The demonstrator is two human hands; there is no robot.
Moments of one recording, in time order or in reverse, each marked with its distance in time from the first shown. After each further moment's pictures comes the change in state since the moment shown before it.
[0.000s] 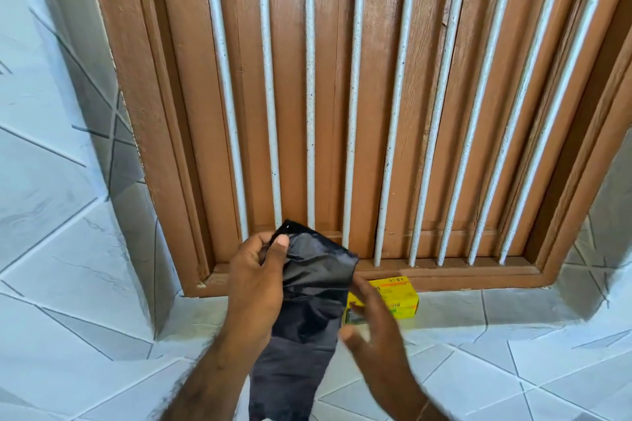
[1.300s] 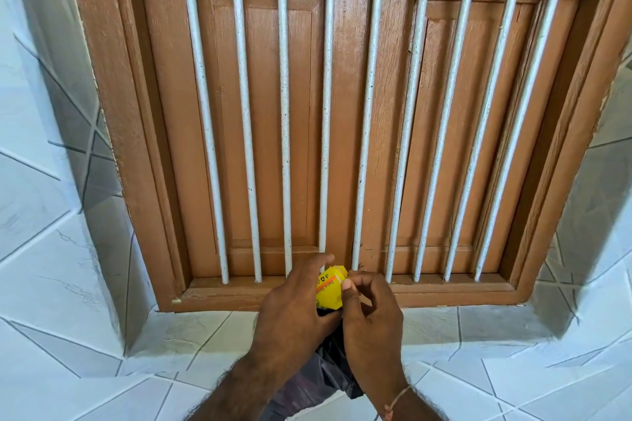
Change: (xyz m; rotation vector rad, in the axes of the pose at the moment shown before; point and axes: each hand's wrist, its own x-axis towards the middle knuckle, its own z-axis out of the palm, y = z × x) left_hand -0.031 -0.018 0.057 0.730 -0.322 0.440; right_hand 0.026 -0.017 -0.023 -0.087 0.397 -0.137
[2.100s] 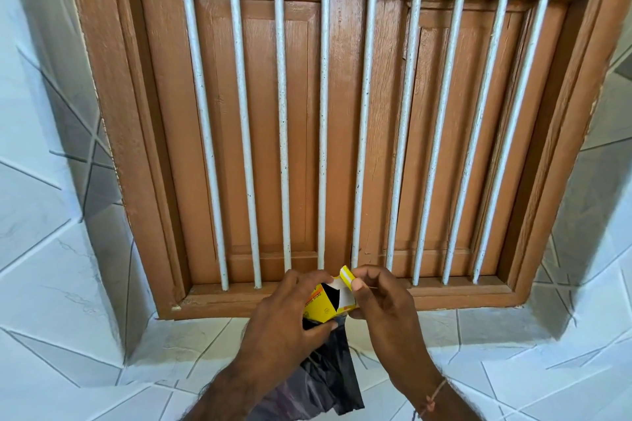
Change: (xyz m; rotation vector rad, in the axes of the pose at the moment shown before) left_hand -0.006 -0.018 -0.009 0.018 -0.067 0.100; right_hand 0.020 -0.012 -0.030 0.204 -0.271 0.061
